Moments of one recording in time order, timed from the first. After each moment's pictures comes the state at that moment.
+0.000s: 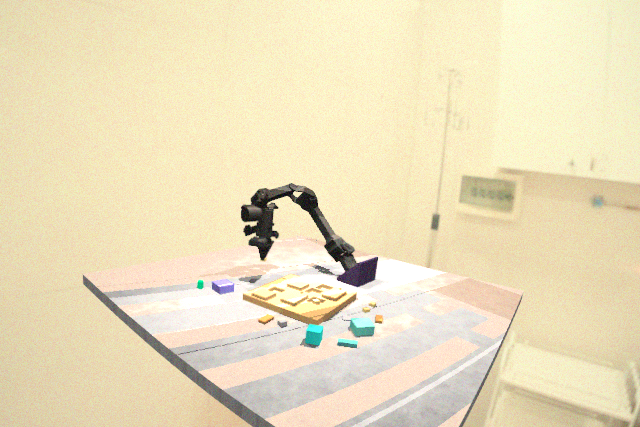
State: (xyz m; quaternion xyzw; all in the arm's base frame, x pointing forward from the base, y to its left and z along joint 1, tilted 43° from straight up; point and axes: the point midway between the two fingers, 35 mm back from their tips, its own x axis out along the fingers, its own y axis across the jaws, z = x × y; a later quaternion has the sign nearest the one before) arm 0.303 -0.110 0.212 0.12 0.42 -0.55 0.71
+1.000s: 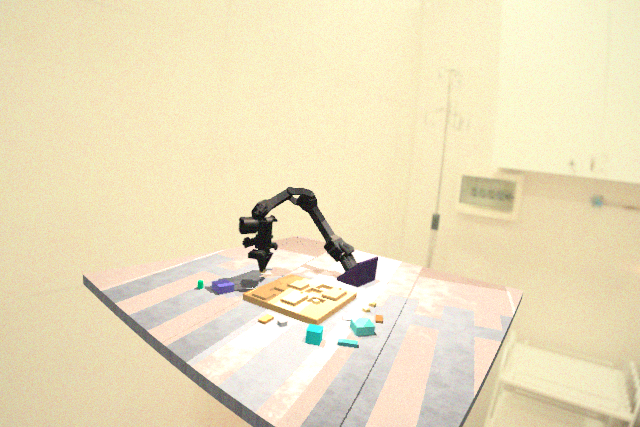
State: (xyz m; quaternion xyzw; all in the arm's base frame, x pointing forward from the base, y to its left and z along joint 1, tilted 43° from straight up) arm 0.305 -0.143 0.176 0.12 0.42 -0.55 0.71
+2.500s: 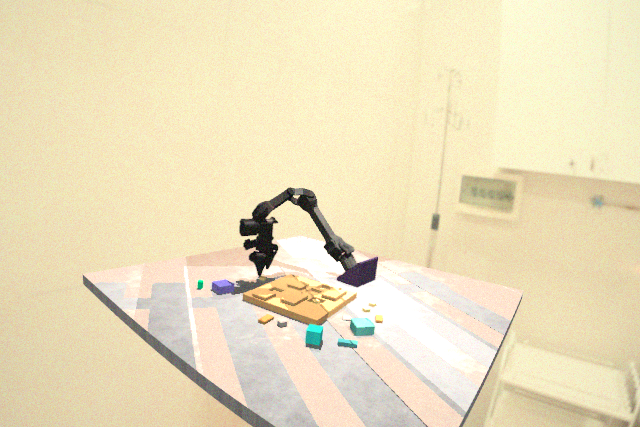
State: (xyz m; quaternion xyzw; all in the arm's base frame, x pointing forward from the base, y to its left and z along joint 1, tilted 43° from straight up) arm 0.301 -0.147 0.170 0.12 0.43 -0.55 0.71
